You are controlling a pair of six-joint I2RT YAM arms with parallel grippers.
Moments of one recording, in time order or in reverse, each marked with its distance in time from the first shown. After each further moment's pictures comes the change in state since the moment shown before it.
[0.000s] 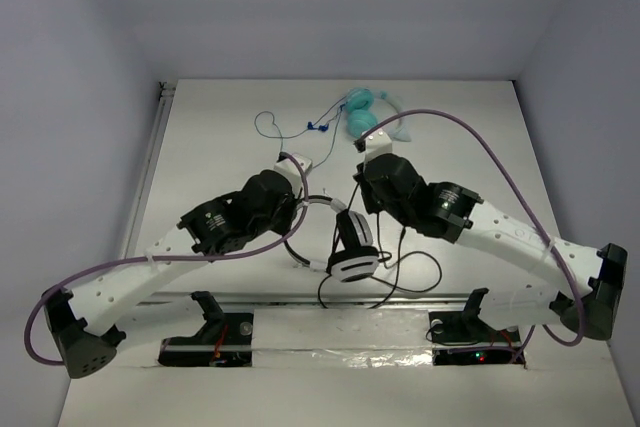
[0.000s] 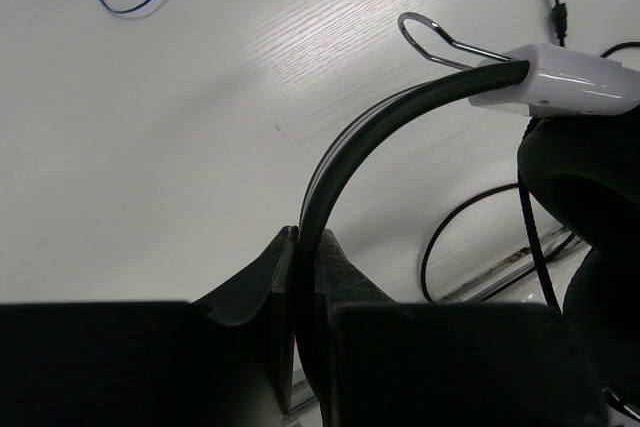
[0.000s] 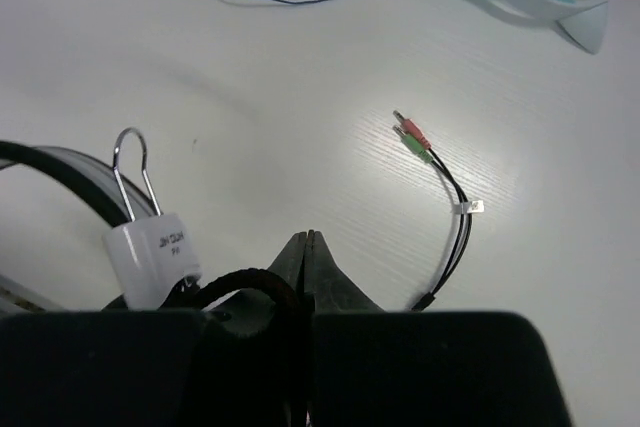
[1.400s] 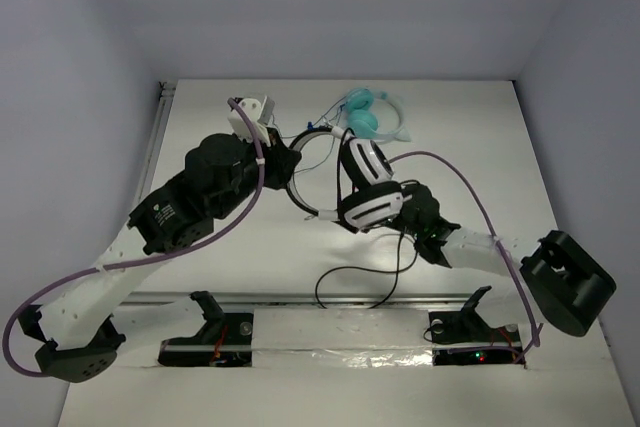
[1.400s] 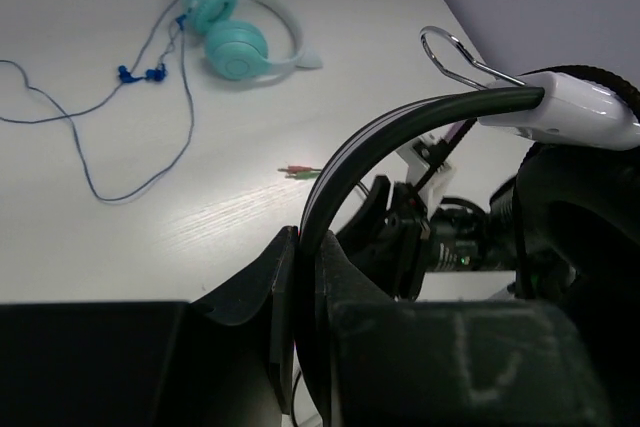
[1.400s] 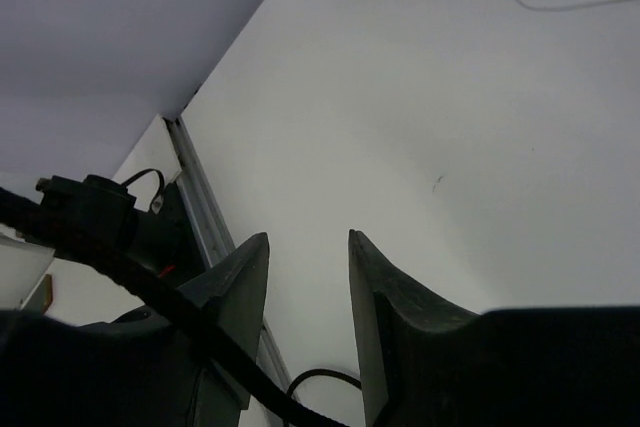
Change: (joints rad) left arm 0.023 -0.025 0.351 0.103 0.001 -0.126; right arm -0.270 0.063 -0.720 1.292 -0.859 0.323
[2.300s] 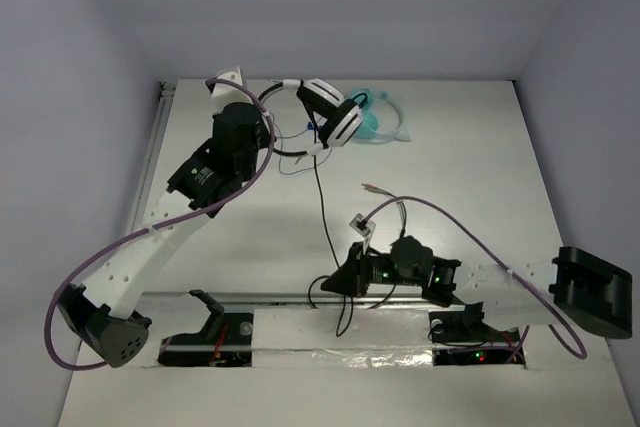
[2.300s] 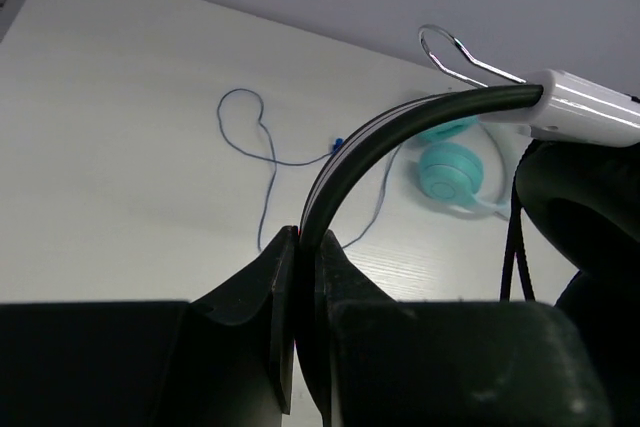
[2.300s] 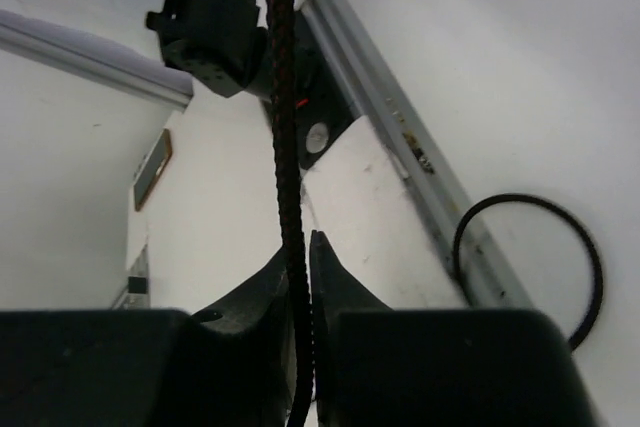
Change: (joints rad) left arm 0.271 0.186 -0.034 0.175 -0.337 -0.072; right arm 0.419 -0.106 -0.183 0.029 0.124 0.224
